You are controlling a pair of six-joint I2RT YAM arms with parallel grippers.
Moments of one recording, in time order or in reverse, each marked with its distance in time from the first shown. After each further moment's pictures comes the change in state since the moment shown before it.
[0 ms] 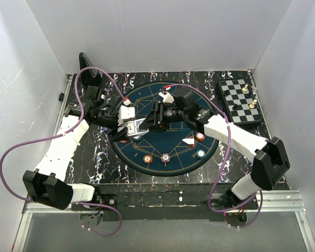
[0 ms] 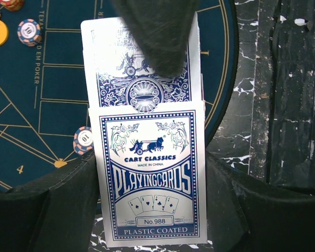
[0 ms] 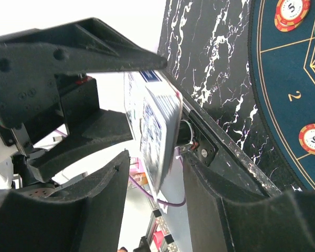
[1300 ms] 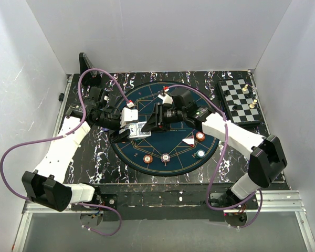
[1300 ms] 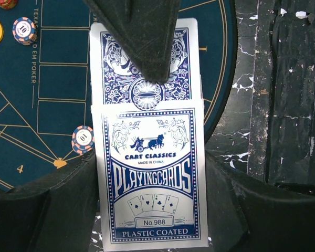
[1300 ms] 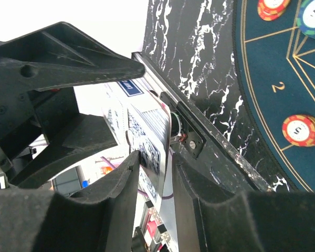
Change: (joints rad) left arm -0.053 -0.013 -0.003 -0.005 -0.055 -0.014; right arm -0.012 0.054 0.050 -0.079 -0.034 -0.066
